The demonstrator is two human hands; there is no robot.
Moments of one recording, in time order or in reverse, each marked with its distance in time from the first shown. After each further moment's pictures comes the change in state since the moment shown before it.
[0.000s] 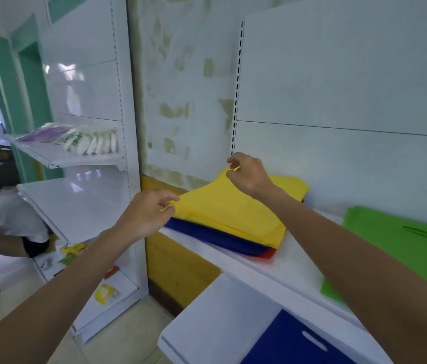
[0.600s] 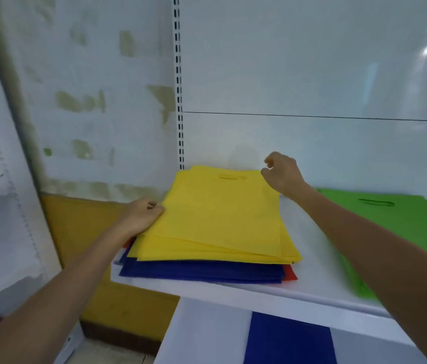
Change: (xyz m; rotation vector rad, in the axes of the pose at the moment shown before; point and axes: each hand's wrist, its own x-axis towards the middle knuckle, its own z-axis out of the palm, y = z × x) left_hand 0.165 -0.078 0.086 -0.134 -0.389 -0.061; right_hand 0.024 0.084 -0.030 -0.338 0.322 0.523
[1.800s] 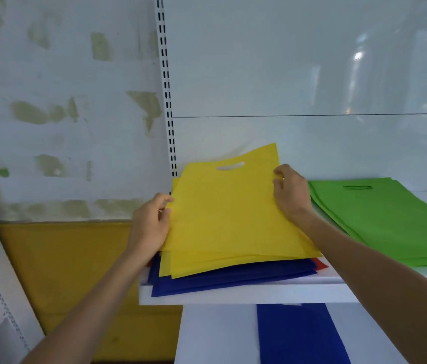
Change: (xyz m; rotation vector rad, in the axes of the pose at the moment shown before) left_hand 0.001 -0.011 -0.008 -0.111 0.253 0.443; right_hand -0.057 -0.015 0.031 -0.089 0.375 0.057
